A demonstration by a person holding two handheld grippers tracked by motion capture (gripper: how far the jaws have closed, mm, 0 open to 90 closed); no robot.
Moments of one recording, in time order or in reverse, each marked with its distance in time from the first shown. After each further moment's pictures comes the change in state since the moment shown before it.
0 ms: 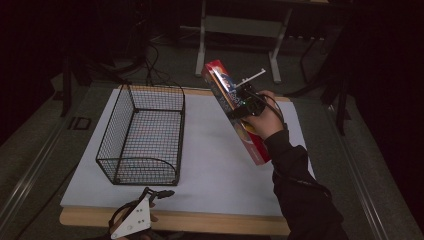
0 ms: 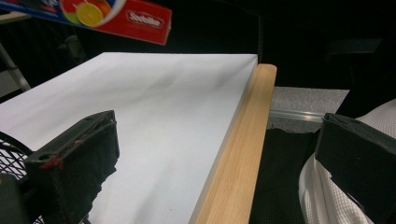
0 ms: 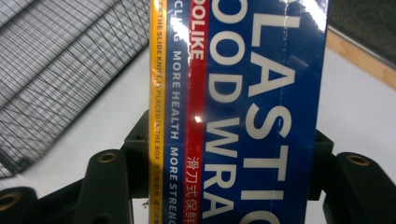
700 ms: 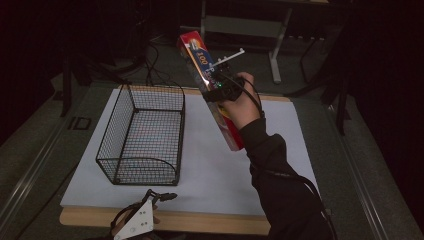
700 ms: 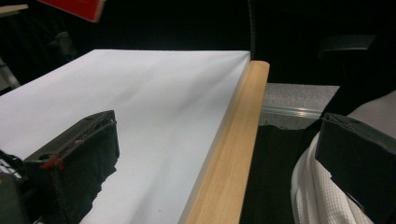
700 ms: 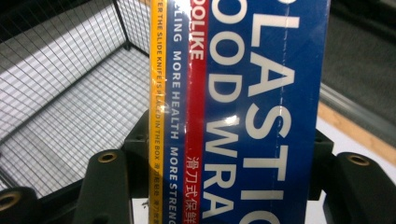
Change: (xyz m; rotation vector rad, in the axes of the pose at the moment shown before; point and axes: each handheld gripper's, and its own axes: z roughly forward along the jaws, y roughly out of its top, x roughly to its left) left arm -0.005 0.001 0.004 0.013 -0.030 0.009; right arm 0.065 0.060 -0.030 -0.170 -0.050 -0.024
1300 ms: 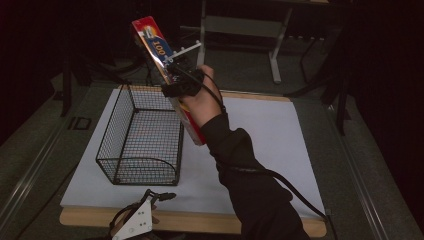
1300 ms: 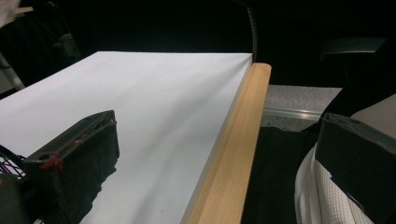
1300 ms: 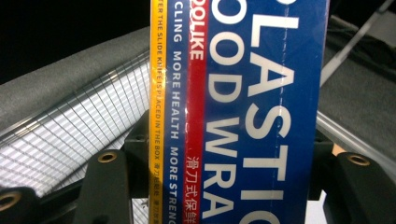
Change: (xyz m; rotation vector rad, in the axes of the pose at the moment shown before) left arm 0.000 0.002 -0.003 -0.006 0.016 -0.005; right arm 0.084 0.049 0.014 -0.118 0.069 -0.073
